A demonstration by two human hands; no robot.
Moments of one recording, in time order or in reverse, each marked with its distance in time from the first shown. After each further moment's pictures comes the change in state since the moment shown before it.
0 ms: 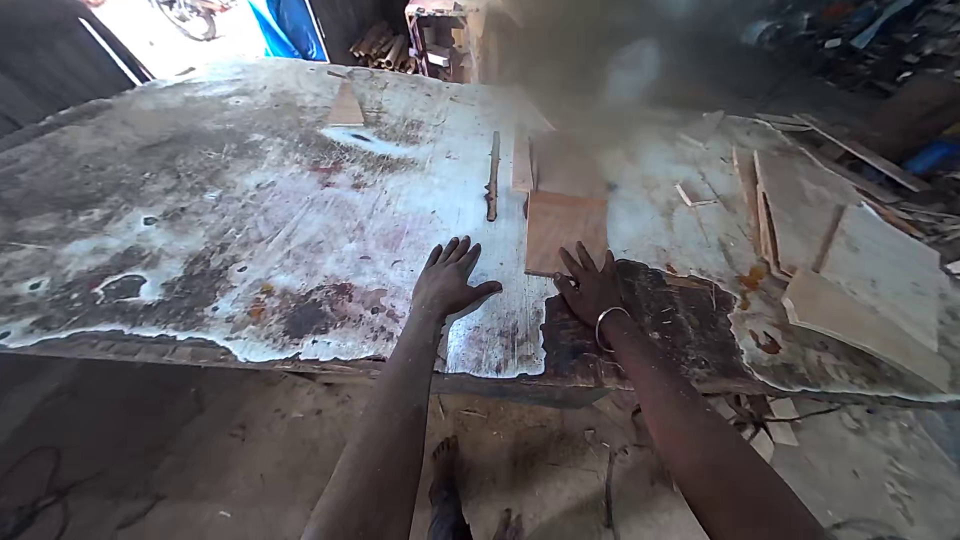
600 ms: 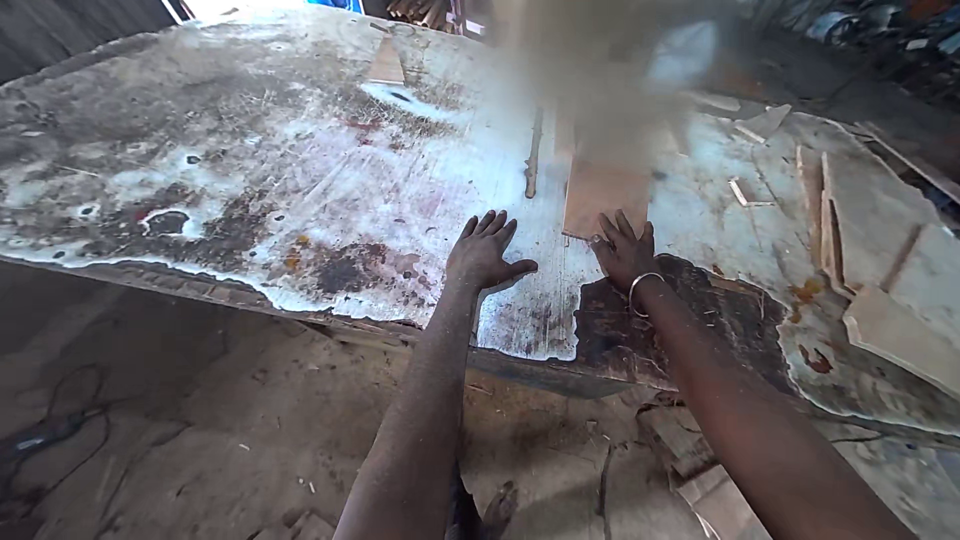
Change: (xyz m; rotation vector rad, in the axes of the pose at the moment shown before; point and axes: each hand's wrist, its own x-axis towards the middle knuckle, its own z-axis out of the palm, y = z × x) left_hand 0.002 0.000 0.001 -0.025 0.017 -0.008; right_hand 0.051 0.001 -0.003 -0.014 0.015 -0.046
